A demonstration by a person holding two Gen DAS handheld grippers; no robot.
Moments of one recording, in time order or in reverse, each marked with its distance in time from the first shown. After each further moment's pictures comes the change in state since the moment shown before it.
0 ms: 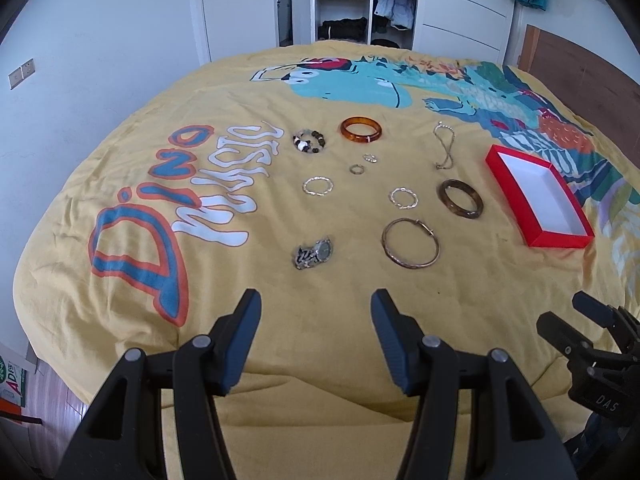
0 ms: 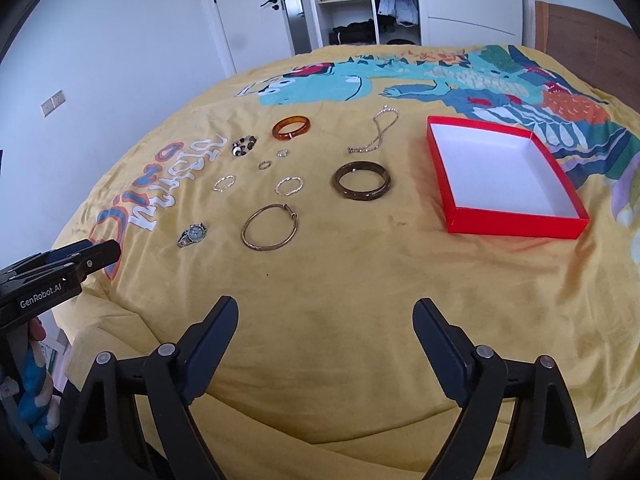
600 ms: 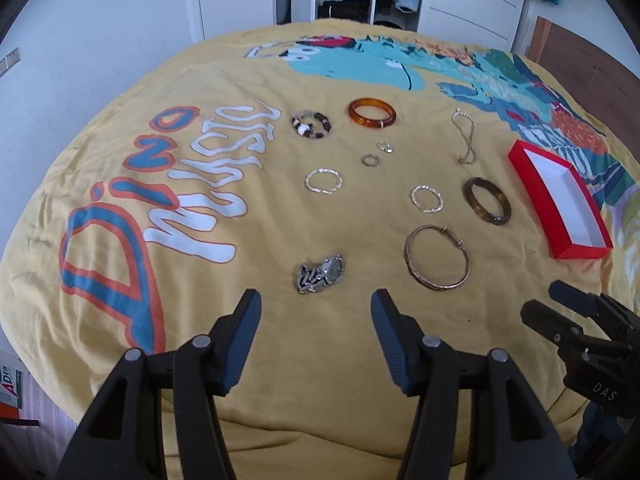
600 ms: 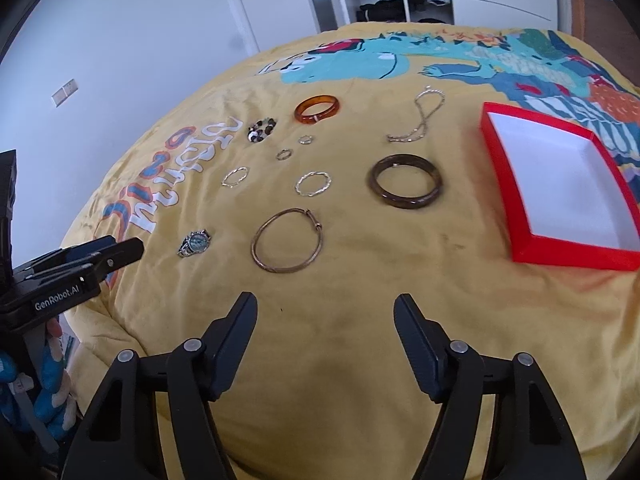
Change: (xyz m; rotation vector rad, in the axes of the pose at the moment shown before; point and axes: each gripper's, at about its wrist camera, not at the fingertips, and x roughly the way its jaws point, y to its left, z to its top) left arm 0.065 0.013 0.024 -0.013 0.082 -0.028; right arm 0.070 0.011 0.037 -0.040 0.080 0.114
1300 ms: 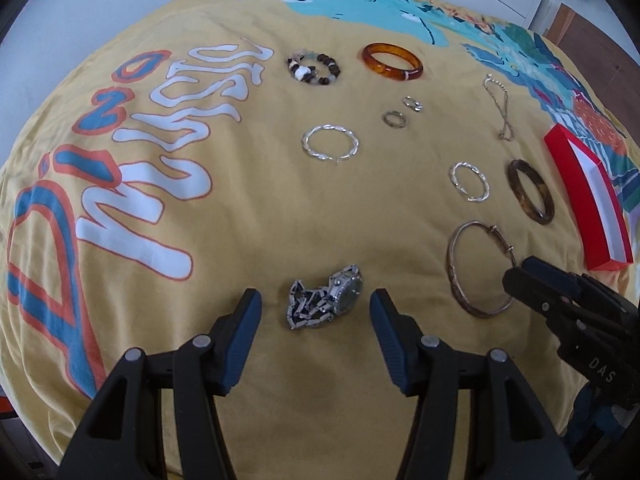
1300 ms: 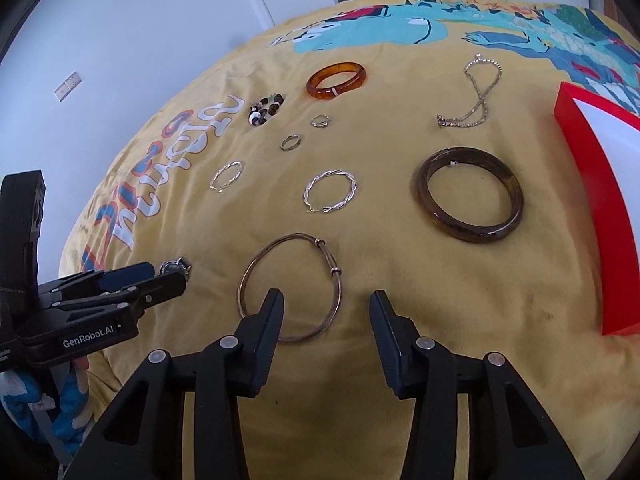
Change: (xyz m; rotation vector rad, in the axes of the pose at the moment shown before) left arm 0.081 0.008 0.019 -0.033 0.159 -0.040; right arm 0.085 -0.005 0.039 0.008 0.102 0.088
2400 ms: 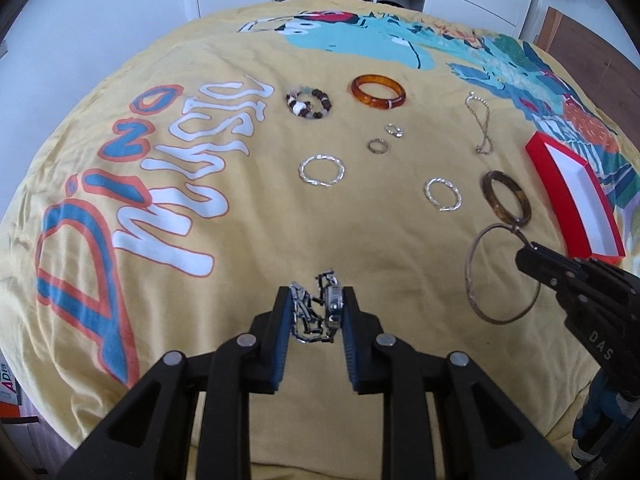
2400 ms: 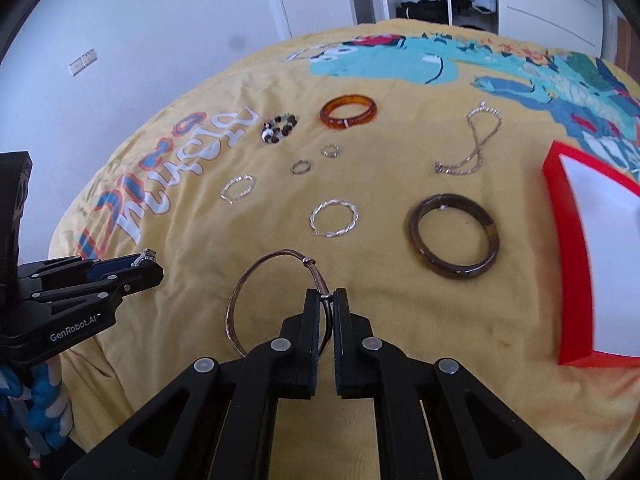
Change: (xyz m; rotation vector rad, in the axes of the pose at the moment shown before) left arm -0.047 -0.011 -0.010 0.021 -0.091 0.035; right arm -0.046 0.017 -0.002 -0.135 -0.090 -0.073
